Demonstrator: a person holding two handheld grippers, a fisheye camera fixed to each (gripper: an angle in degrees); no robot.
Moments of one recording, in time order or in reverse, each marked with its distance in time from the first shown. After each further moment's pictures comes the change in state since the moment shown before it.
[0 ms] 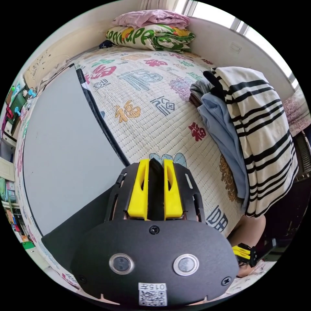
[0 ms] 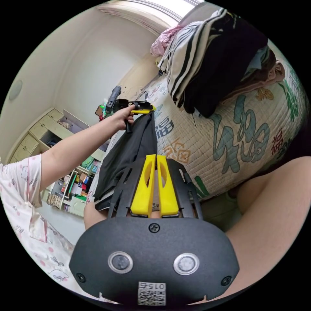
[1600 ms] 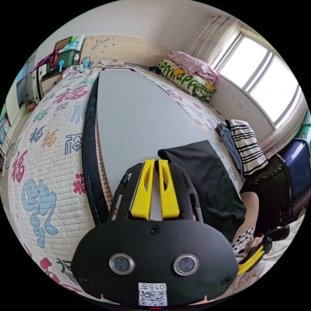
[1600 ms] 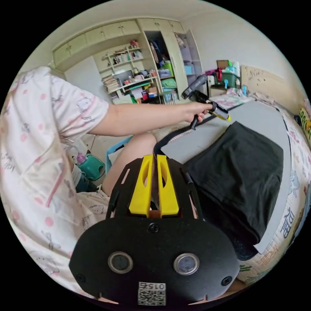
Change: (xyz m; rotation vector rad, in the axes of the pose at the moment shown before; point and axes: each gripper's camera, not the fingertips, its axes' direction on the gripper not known) left arm -0.433 0.491 -0.102 0.360 0.145 -0.226; right arm -0.173 0.414 -0.019 -0.380 -0.407 -1.012
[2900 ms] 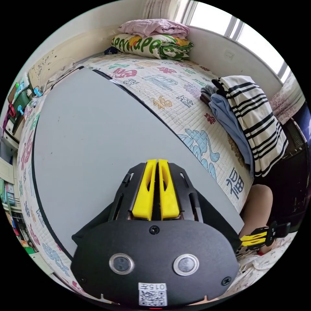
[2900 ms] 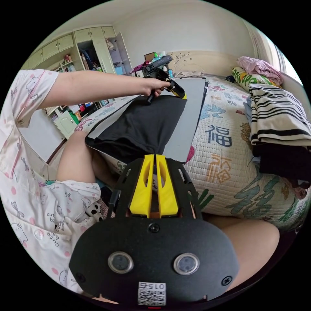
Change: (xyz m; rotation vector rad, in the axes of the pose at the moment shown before) left arm 0.300 -0.172 0.300 -0.299 -0.100 0.264; right arm 0.250 0.177 -0.093 -0.056 0.448 0.392
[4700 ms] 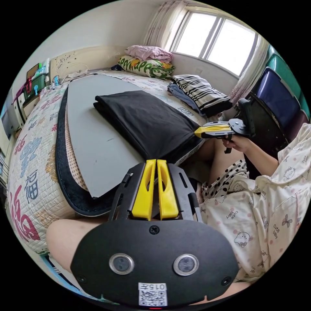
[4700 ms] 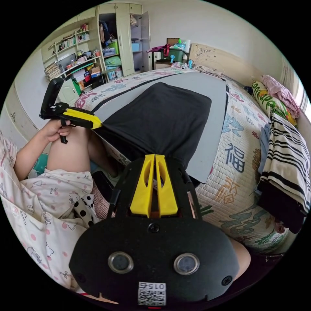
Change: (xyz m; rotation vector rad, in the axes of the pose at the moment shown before) left arm 0.177 0.531 -0.073 0.190 0.087 0.017; right arm -0.005 -0.018 0.146 -0.173 0.084 -0.233
